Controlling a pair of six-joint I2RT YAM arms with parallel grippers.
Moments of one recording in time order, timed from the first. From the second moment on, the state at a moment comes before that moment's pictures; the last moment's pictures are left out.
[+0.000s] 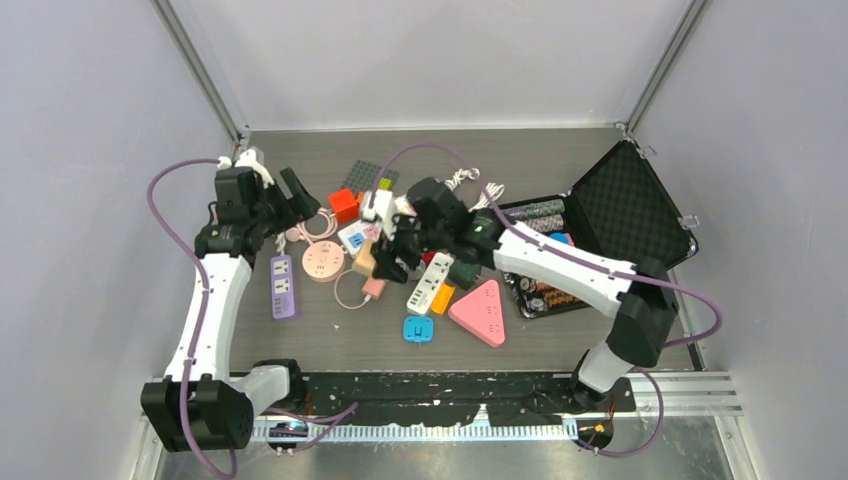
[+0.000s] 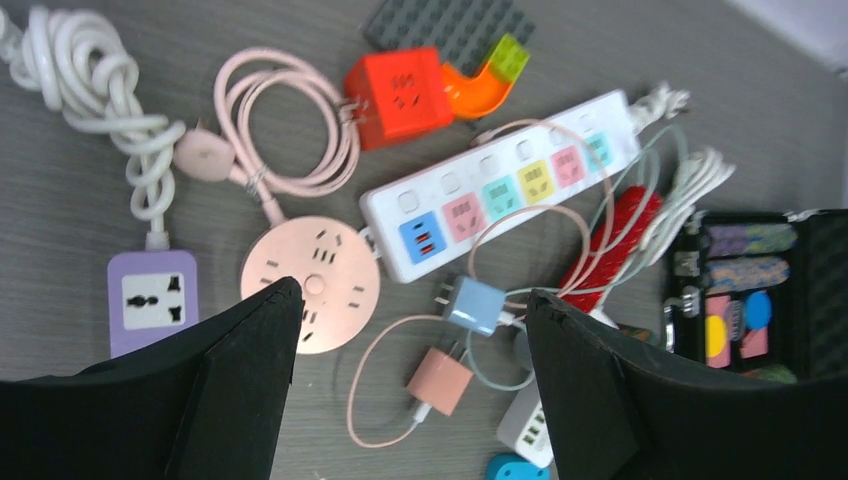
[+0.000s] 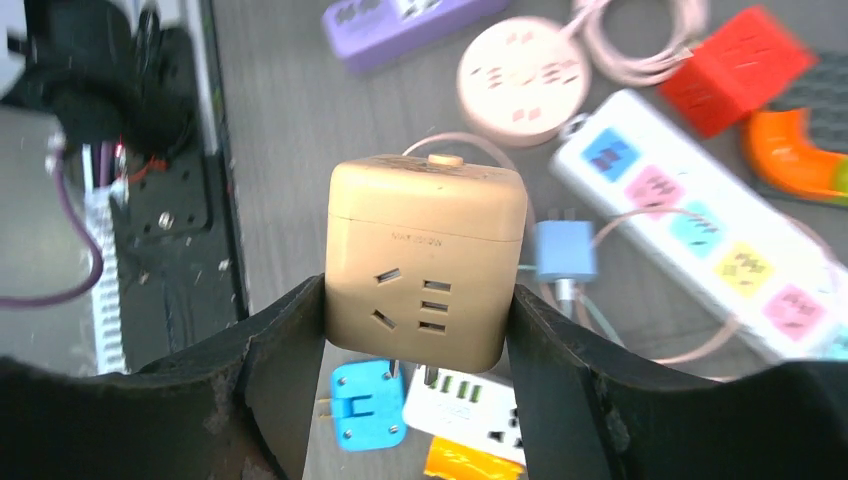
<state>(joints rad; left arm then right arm) 0.04 1.10 1.03 -0.55 0.16 -0.42 0.98 1.64 1.42 -0.41 -0.38 -0.20</state>
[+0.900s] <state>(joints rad) -0.24 1.10 1.23 0.14 0.67 -0.71 0.58 1.37 1.39 0.42 -0.60 0.53</state>
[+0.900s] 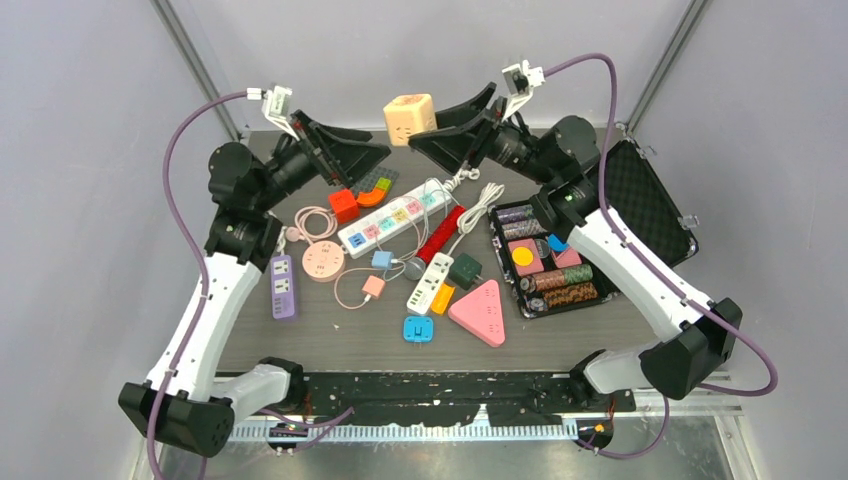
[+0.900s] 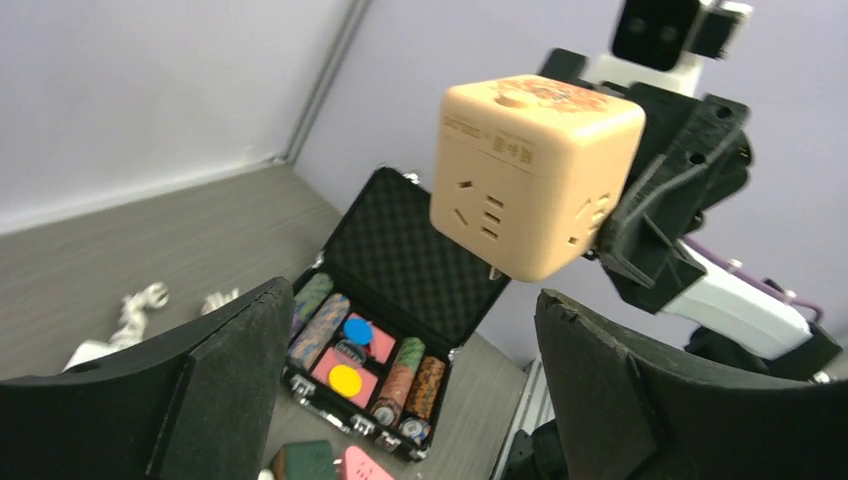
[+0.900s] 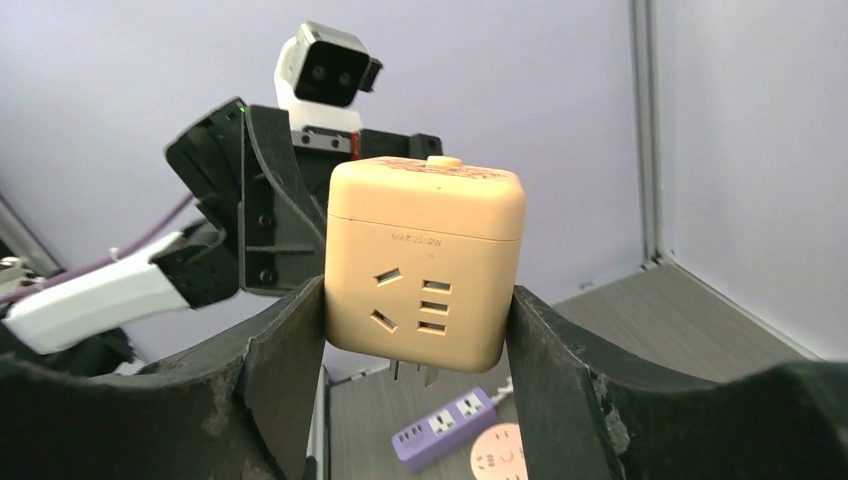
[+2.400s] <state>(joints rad) -0.40 1.22 1.18 0.70 0.67 -1.13 0.57 1.43 1.35 0.79 -0.69 0.98</state>
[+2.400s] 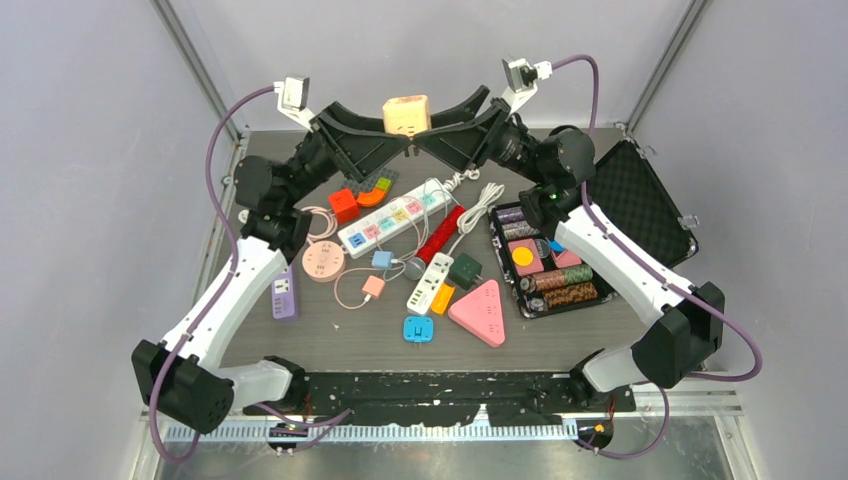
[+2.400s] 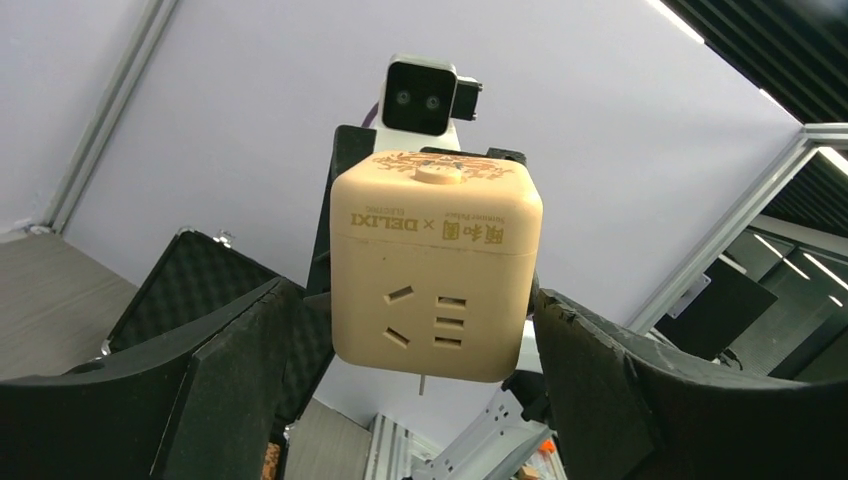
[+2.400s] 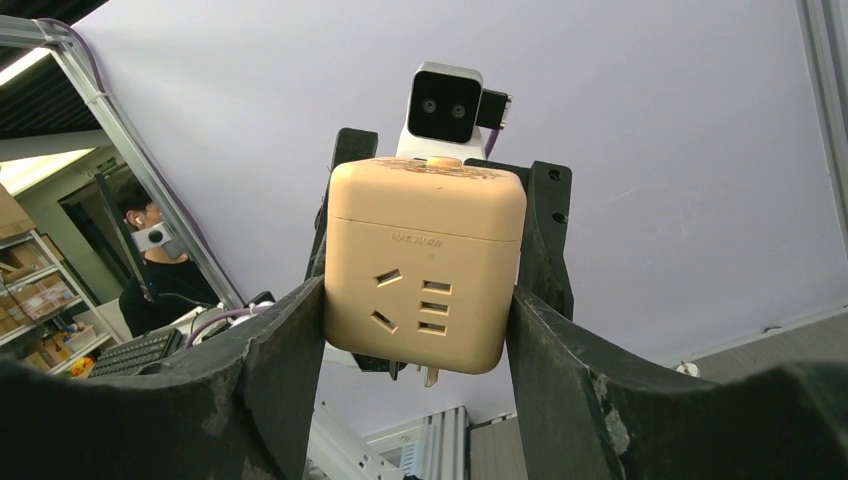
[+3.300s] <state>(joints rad) -0.40 1.23 1.17 0.64 0.73 -1.09 0.55 1.42 1.33 0.68 -0.69 0.91</state>
